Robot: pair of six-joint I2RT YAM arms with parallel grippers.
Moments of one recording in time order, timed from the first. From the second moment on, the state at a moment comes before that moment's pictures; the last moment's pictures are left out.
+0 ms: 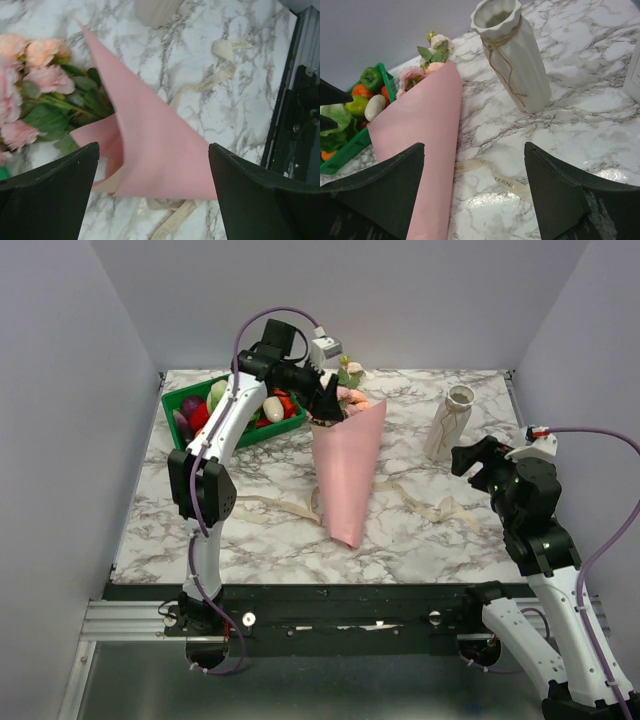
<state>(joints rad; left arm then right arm) -0.39 2.10 2.21 -0.92 0.84 0.26 0.21 0.63 0.82 -0.41 0.21 0.48</state>
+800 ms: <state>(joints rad) -0.25 2.18 1.93 -0.93 0.95 0.40 0.21 0.64 0.82 -0.40 0.19 0.48</state>
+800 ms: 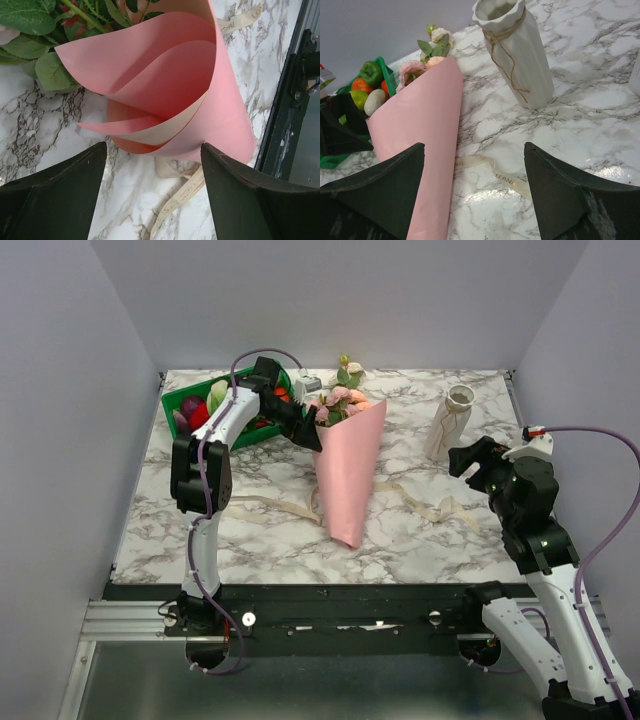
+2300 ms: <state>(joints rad) -0.58 2.13 2.41 -1.08 1.05 0.20 0.21 0.63 0.81 -0.41 0.19 0.50</state>
